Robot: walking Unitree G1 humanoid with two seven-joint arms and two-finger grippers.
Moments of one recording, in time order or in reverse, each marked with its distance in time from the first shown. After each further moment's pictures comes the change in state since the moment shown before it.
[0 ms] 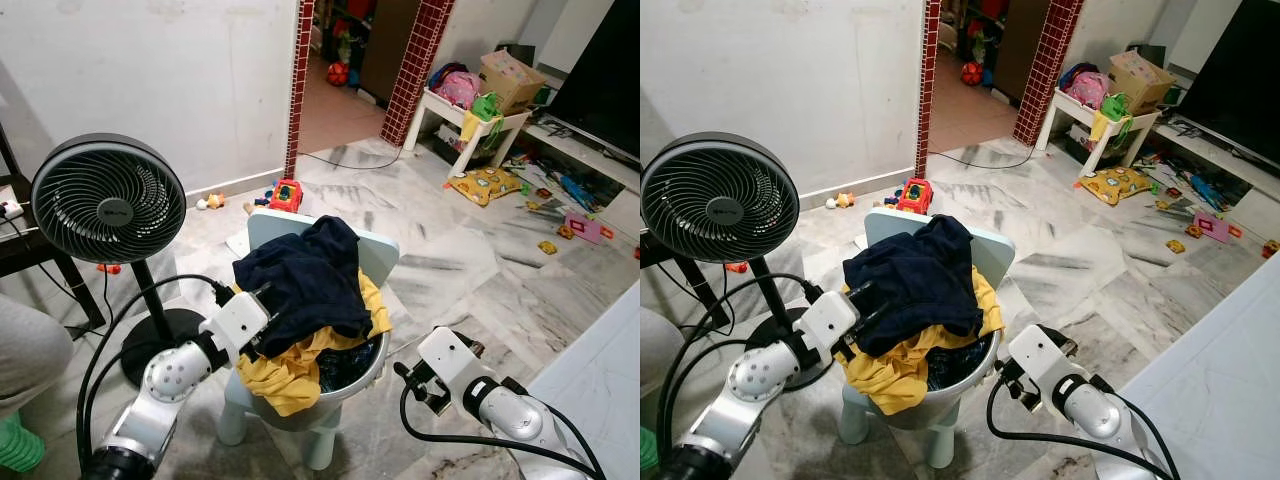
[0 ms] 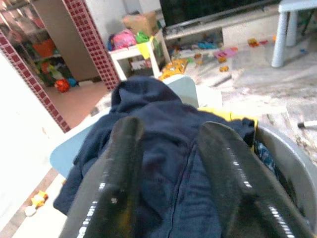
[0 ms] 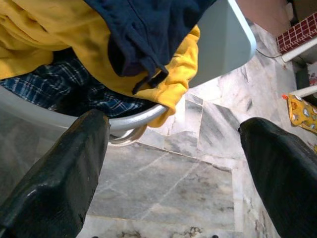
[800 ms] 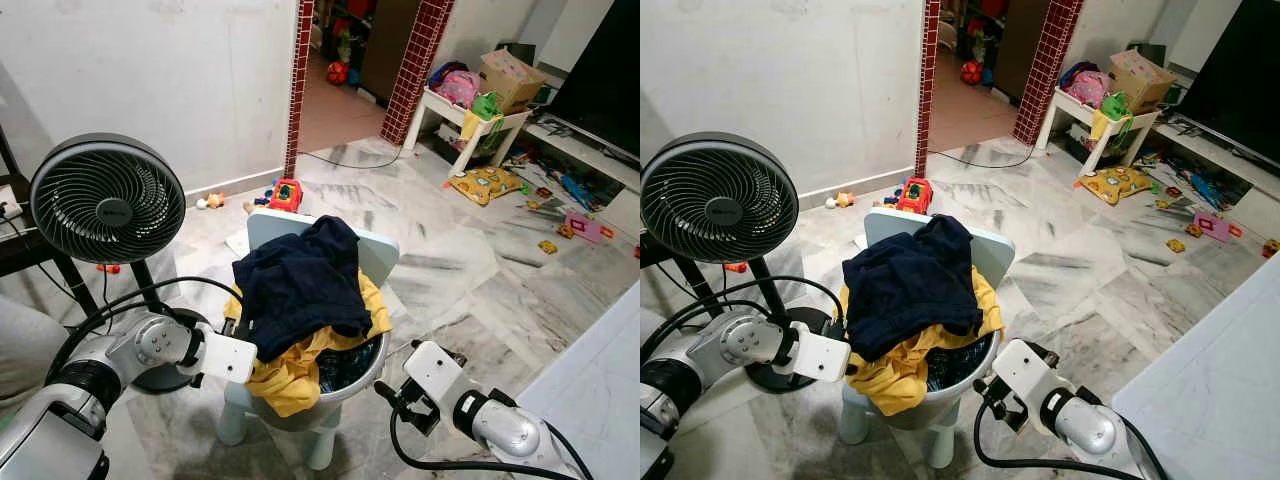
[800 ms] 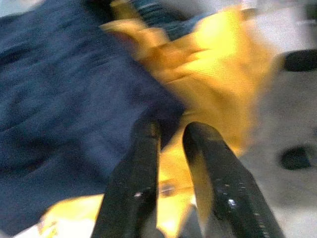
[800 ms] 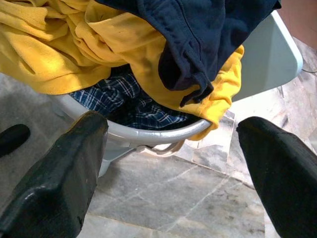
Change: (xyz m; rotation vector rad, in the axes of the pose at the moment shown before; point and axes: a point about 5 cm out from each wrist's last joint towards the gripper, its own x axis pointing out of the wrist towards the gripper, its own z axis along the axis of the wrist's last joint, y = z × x) left arm 0.000 0.041 -0.037 0.611 0.357 -0.692; right arm -0.009 0.023 0.009 0.012 -0.057 0.160
